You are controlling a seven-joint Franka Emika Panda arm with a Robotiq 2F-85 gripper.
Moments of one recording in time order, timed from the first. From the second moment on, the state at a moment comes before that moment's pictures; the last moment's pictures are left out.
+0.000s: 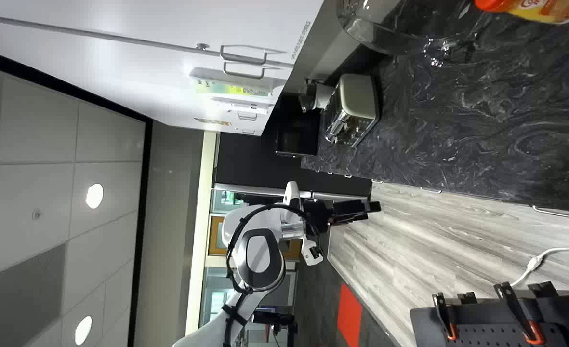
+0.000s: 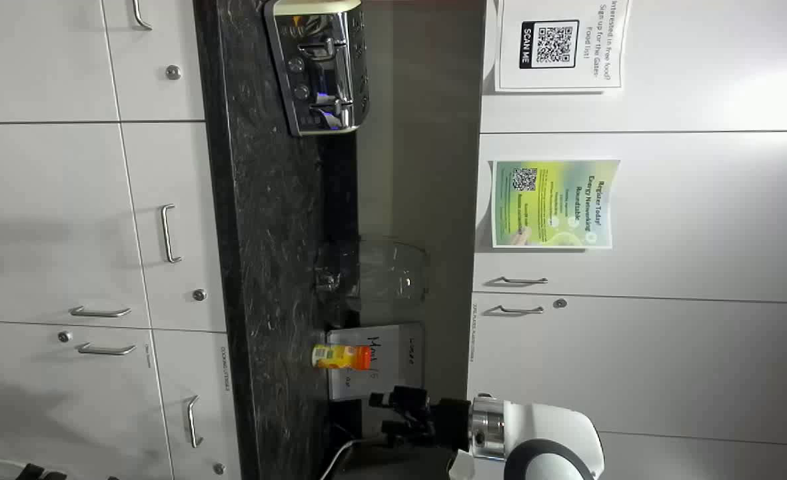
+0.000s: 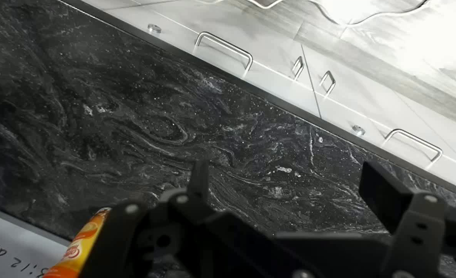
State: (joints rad) arm -0.19 -0.59 0.01 -2.73 -0.22 2.30 0.11
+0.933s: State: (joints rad) arm -0.19 -0.64 0.01 -2.71 -0.27 2.45 0.10
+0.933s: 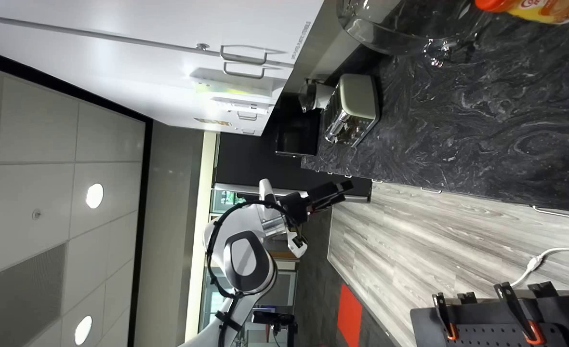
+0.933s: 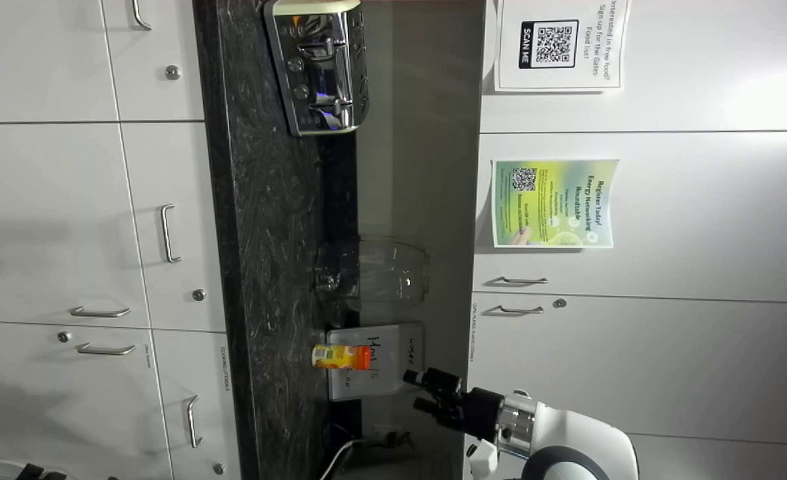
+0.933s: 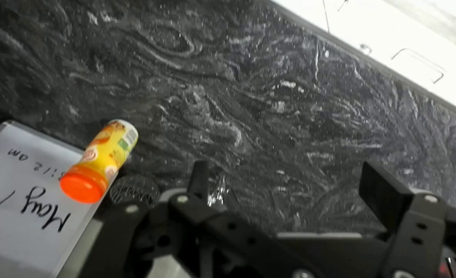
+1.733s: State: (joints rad) arm -0.04 -0.68 -0.18 -2.48 -0.19 2.74 -0.23
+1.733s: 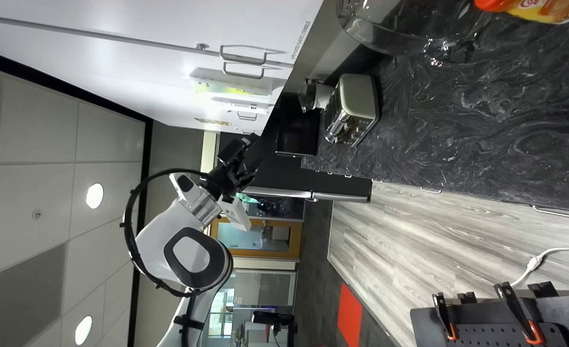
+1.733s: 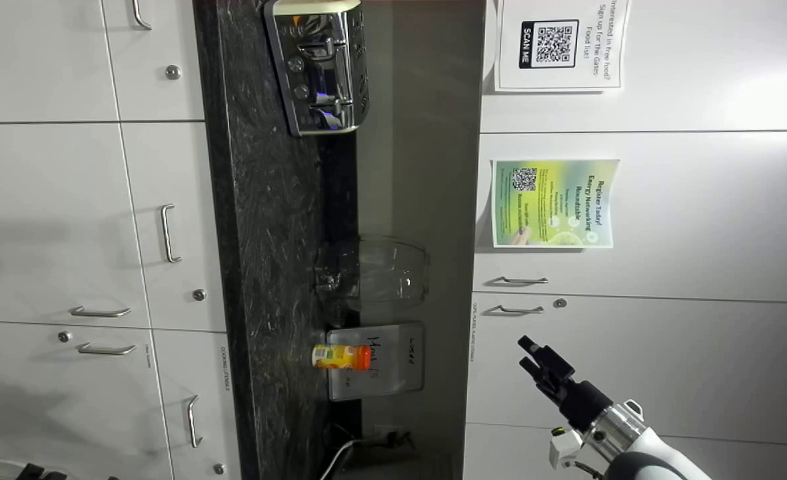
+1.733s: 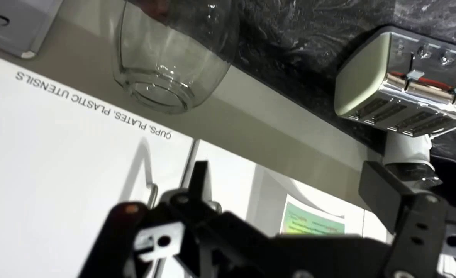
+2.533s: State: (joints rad) arm 0.06 -0.62 -0.26 -2.37 -0.12 2.75 -0.33
